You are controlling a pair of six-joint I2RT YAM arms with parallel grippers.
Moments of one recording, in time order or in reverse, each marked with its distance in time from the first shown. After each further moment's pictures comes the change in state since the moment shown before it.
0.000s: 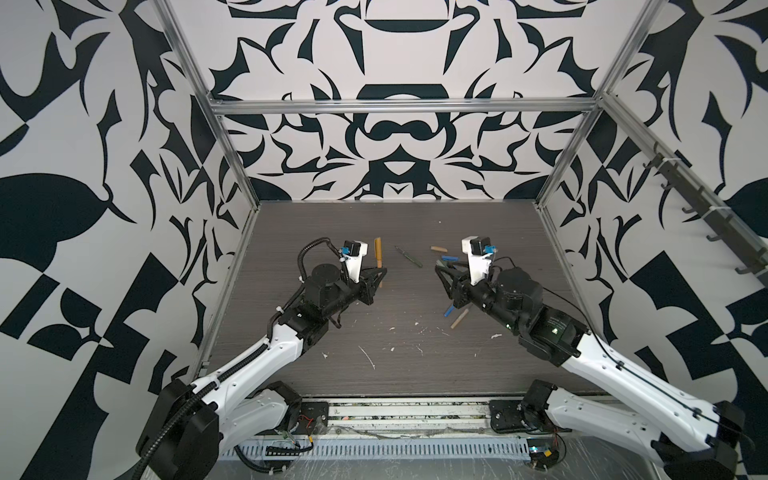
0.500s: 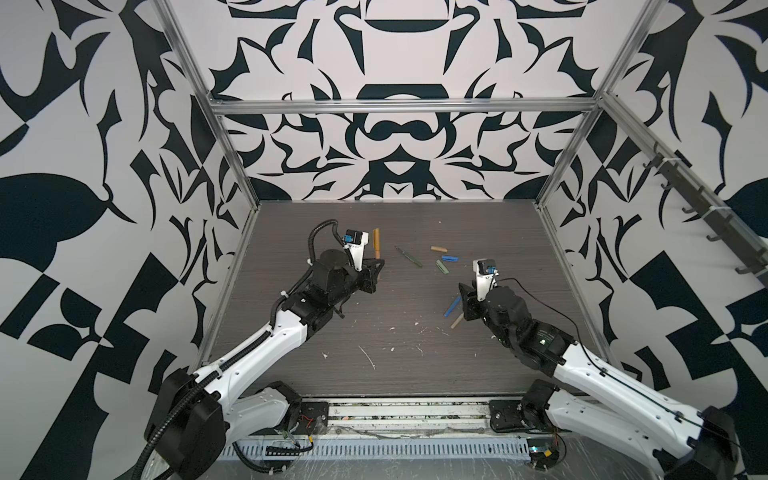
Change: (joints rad) left arm 0.000 0.108 0.193 -0.220 -0.113 -0.011; right arm -0.084 -0.016 -0.216 0.011 0.250 -0.011
